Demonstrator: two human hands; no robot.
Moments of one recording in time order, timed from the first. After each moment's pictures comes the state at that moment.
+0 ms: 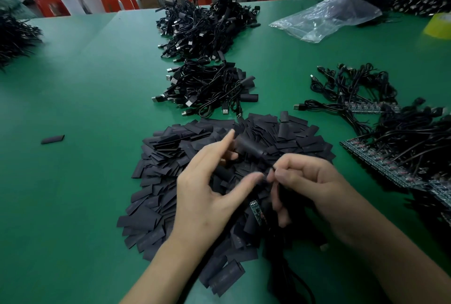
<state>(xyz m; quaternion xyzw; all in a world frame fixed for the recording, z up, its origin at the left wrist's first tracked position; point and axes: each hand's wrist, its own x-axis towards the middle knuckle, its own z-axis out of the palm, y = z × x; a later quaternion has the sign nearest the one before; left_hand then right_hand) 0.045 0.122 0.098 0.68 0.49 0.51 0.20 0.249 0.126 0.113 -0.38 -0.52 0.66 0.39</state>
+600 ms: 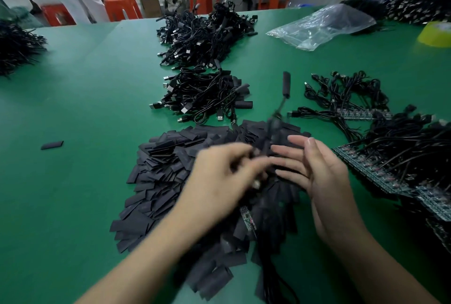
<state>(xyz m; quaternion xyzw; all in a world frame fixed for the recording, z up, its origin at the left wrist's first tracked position) 0.072 0.144 0.139 0.71 0.51 0.35 0.35 0.245 0.138 0.103 -0.47 -0.39 0.50 0.61</state>
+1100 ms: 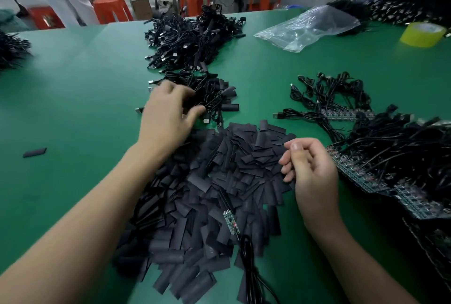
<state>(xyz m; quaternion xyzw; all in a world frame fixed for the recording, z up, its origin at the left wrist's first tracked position) 0.024 0.259 0.146 0.74 0.63 0.25 0.02 0.262 0.148 0.083 -0.54 -0.47 0.33 0.62</state>
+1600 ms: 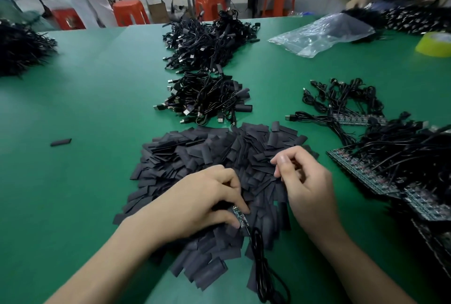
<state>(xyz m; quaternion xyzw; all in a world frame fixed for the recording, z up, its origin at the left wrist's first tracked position) 0.023 0.139 0.127 0.90 0.37 0.08 0.21 0.245 0.130 0.089 -0.51 -0.61 0.28 0.54</state>
